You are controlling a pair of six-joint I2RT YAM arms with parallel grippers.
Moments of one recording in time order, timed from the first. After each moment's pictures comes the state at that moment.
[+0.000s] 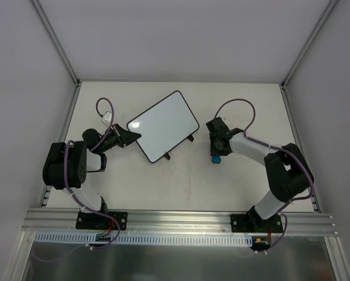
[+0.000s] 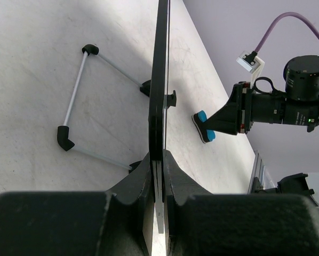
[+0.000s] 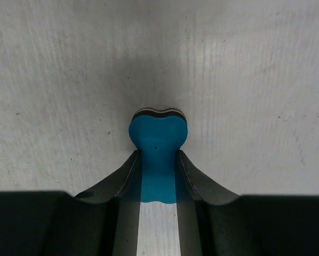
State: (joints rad) left arm 0.09 1.68 0.39 1.21 0.95 -0.80; right arm 0.54 1.63 0.95 -0.48 0.26 0.47
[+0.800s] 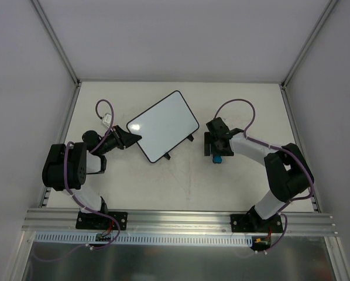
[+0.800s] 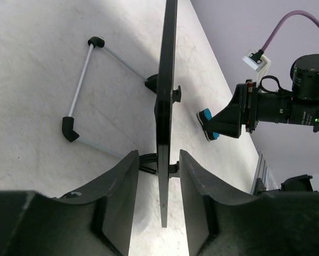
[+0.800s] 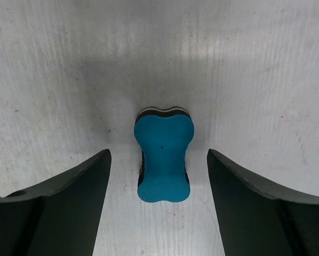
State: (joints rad) left arm 0.09 1.67 0.37 1.20 0.93 -0.79; right arm 0.54 1.64 0.95 -0.48 0.25 0.46
